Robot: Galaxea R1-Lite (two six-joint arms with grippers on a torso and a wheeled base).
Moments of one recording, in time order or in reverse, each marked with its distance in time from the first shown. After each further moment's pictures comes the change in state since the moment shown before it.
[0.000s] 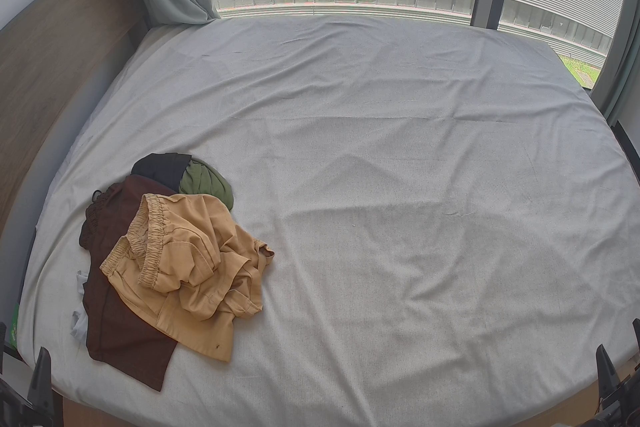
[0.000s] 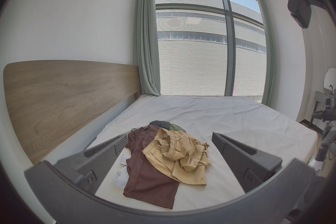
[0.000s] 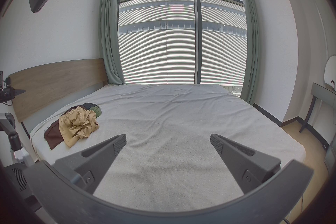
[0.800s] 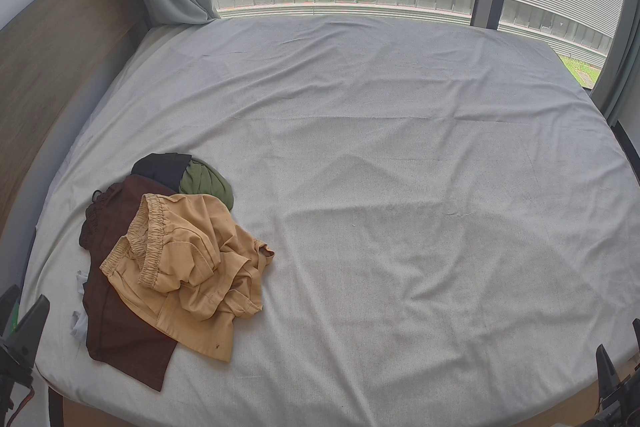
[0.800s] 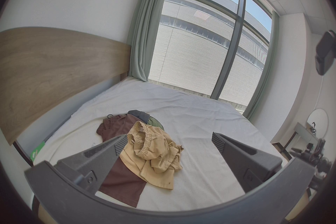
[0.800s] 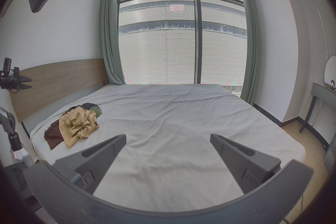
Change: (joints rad) left arm -0.096 0.368 -0.137 -0.111 -0.057 -0.236; right arm 0.000 0.000 0.000 0.000 0.000 0.000
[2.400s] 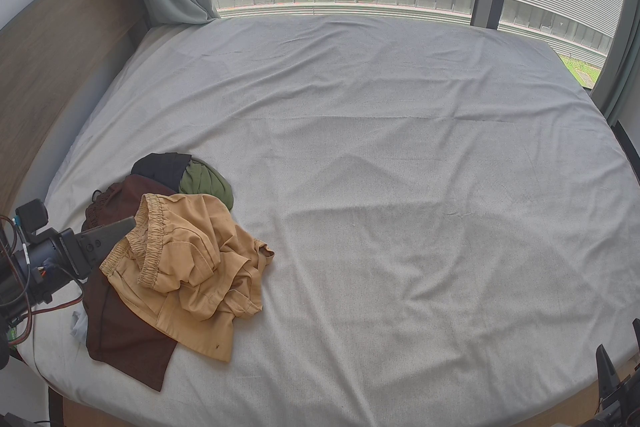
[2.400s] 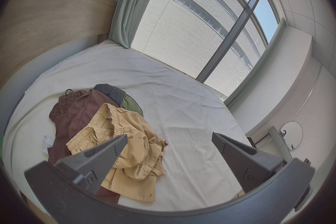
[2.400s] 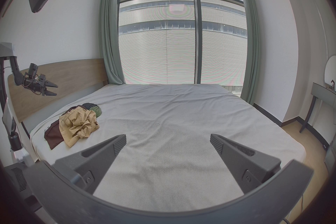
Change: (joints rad) left arm 0.213 0.867 -0.061 -0.601 -0.493 -0.081; right arm 0.001 0.000 0.000 0.000 0.000 0.000
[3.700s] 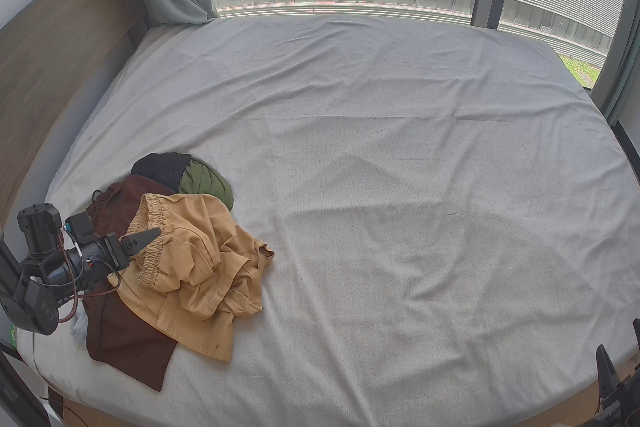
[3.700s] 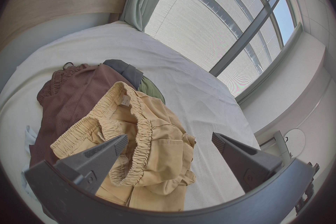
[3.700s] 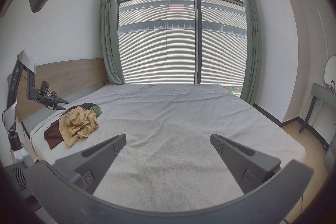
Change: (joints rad) left arm 0.086 0.575 -0.043 -0.408 -0.057 -0.001; right arm -0.001 0.000 0.000 -0.001 0.000 -0.001
